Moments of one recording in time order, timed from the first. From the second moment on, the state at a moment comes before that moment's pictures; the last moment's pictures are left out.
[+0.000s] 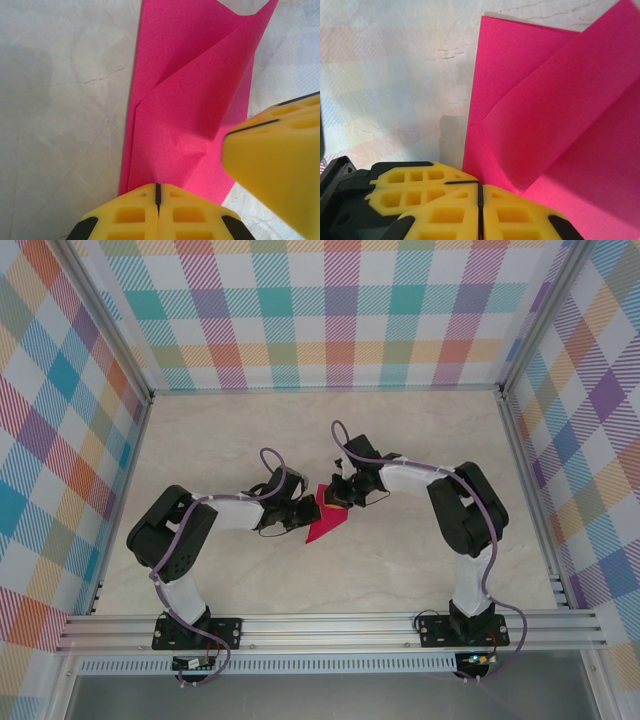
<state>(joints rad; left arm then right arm) -0.59 1.77 0.82 0.03 0.33 -0.81 0.58 1.96 1.22 -0.38 -0.55 0.66</state>
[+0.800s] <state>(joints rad) -0.59 1.77 0.82 0.02 0.33 -0.81 0.58 1.98 1.18 -0.35 -0.57 0.65</state>
